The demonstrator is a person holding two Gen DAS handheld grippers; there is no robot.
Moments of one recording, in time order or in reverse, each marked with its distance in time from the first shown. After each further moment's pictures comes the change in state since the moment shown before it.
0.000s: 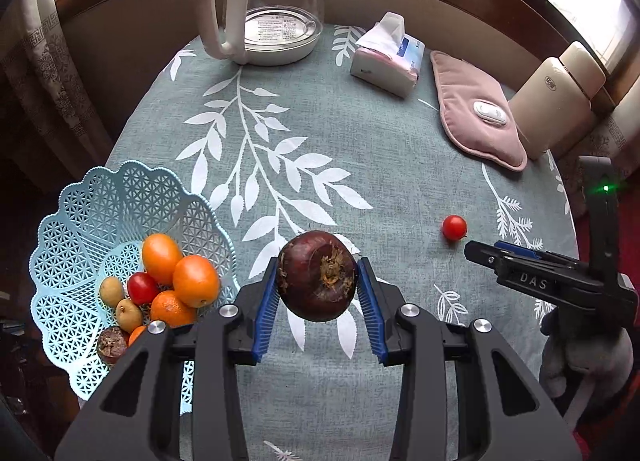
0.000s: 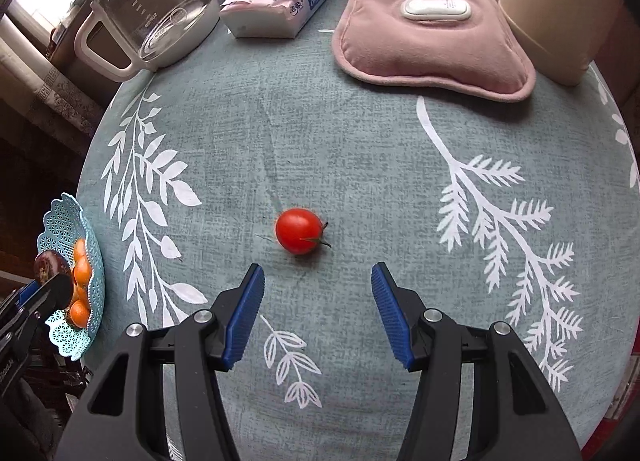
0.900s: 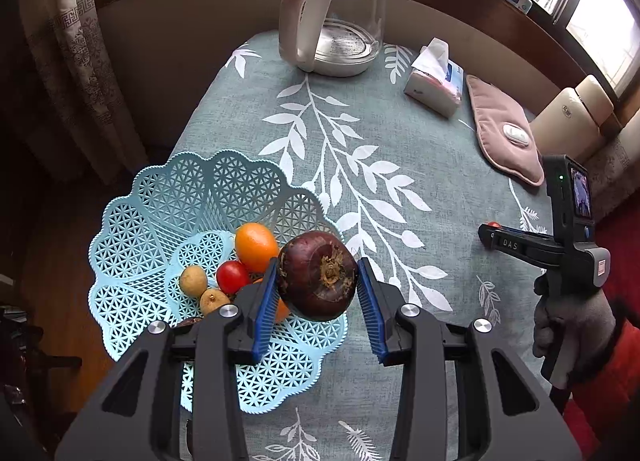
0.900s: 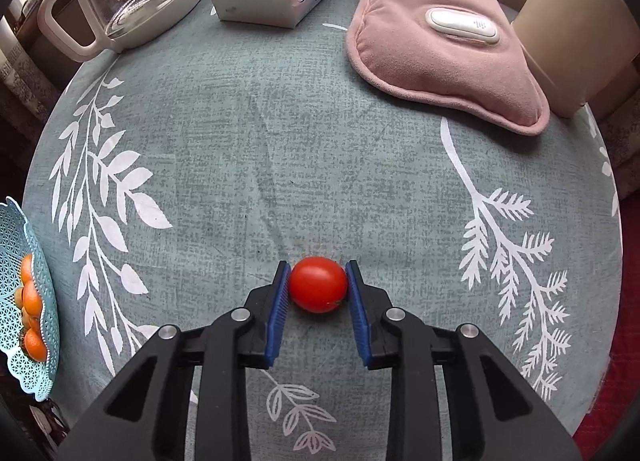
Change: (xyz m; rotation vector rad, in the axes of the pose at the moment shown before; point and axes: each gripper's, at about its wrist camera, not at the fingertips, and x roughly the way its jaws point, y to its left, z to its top) left arm -0.031 0.076 -0.010 -0.052 -0.027 0.022; right arm 0.043 0.038 0.030 -0.026 0.005 -0.199
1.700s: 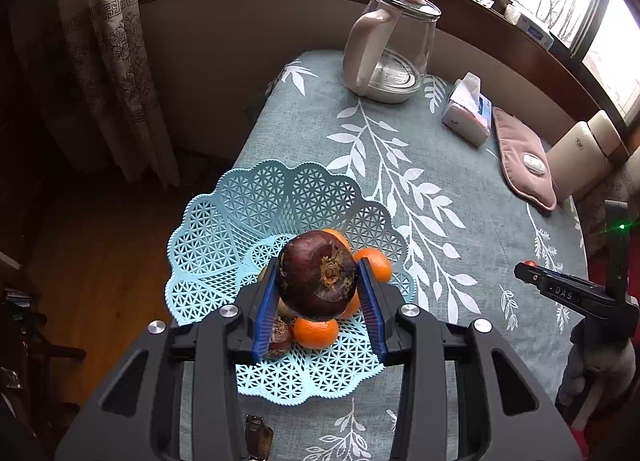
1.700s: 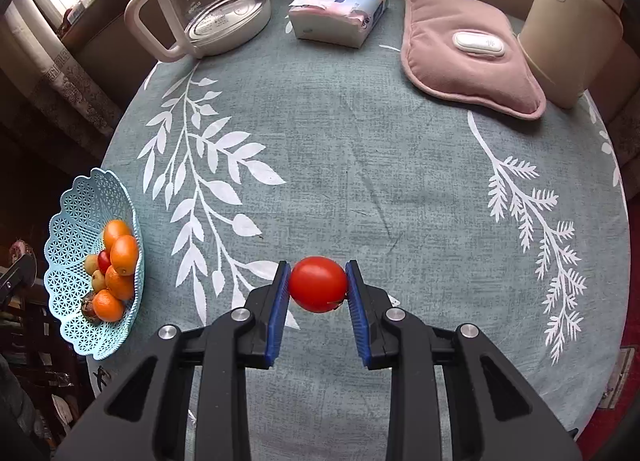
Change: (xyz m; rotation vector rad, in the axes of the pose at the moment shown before) left arm -0.034 0.062 -0.012 -0.078 -0.063 0.044; right arm -0.085 0.026 -0.058 -0.007 -0.052 0.144
